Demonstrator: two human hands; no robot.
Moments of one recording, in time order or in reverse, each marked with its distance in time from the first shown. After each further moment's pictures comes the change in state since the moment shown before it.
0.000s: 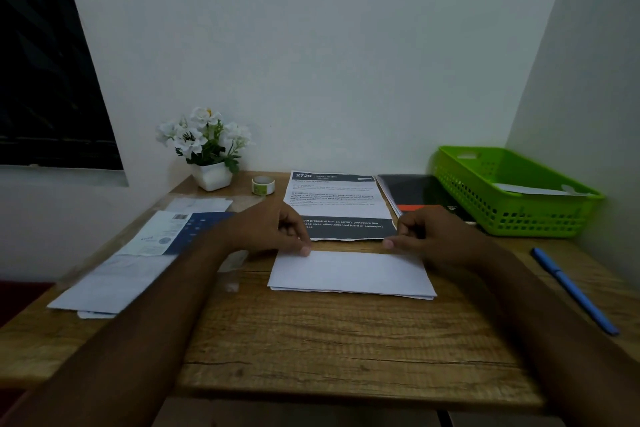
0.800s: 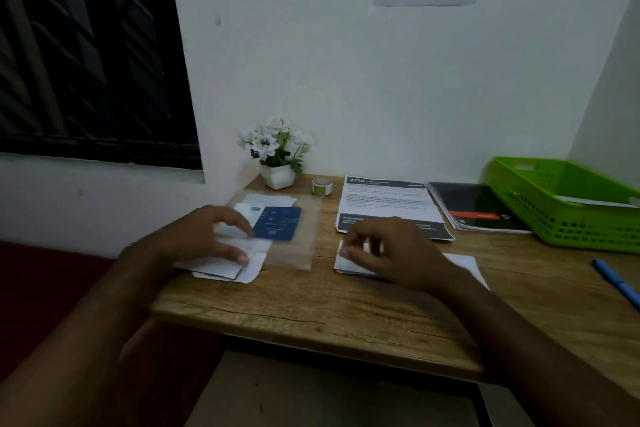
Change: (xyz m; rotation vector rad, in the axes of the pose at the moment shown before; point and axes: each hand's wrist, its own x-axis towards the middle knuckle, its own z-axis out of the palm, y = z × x) left_hand -0.178 -0.044 -0.066 0.176 0.285 -0.295; right_hand 0.004 -0.142 0.068 -0.033 0.031 -0.388
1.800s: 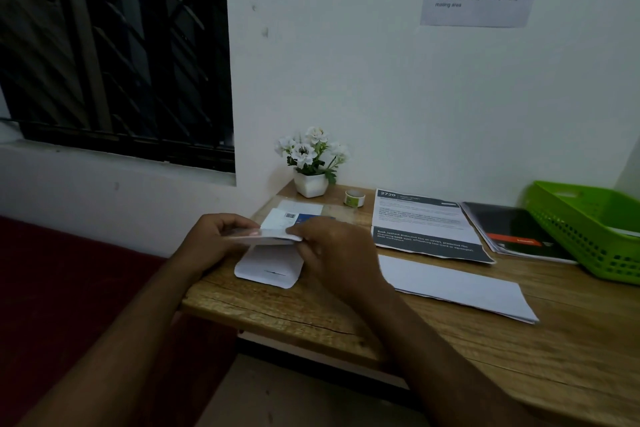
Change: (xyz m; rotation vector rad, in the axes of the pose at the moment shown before) left_hand -0.026 -0.033 0.012 -0.540 0.442 -0.104; right_hand 0.069 -0.087 0.076 -0.129 0.409 -0.154
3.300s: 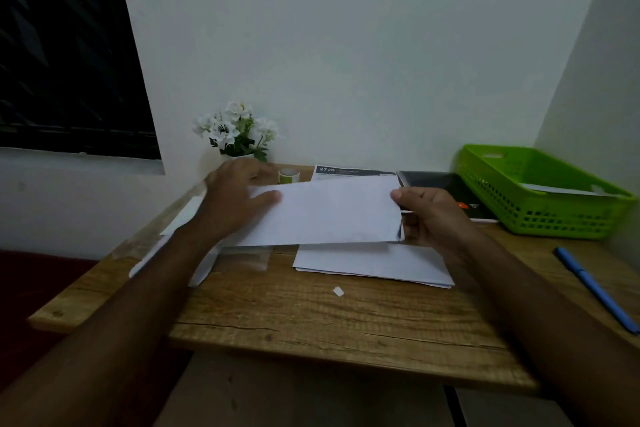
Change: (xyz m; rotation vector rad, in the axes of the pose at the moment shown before) left_hand 0.051 0.077 0.136 0.490 0.011 0.353; right_hand -0.068 0.172 -0.129 0.919 0.007 1.002
